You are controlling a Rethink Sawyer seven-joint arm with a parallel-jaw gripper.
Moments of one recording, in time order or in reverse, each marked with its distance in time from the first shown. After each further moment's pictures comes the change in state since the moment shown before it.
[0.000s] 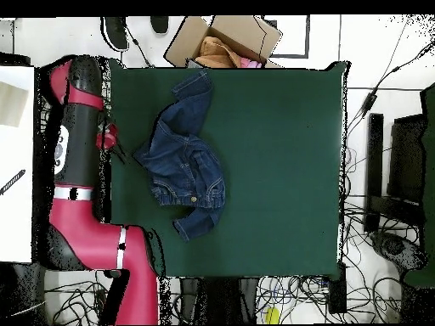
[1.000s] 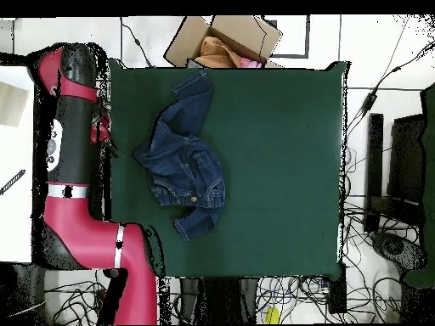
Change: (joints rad) arm -0.003 -0.056 0.000 -0.001 0.051 0.022 0.000
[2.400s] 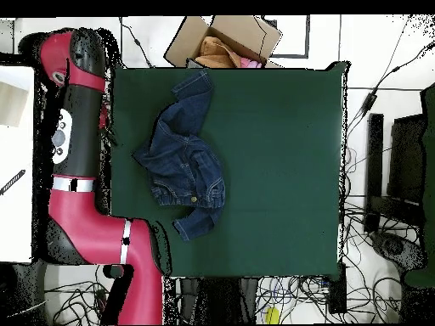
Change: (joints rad) arm -0.043 -0.039 0.011 0.000 0.113 -0.058 -0.001
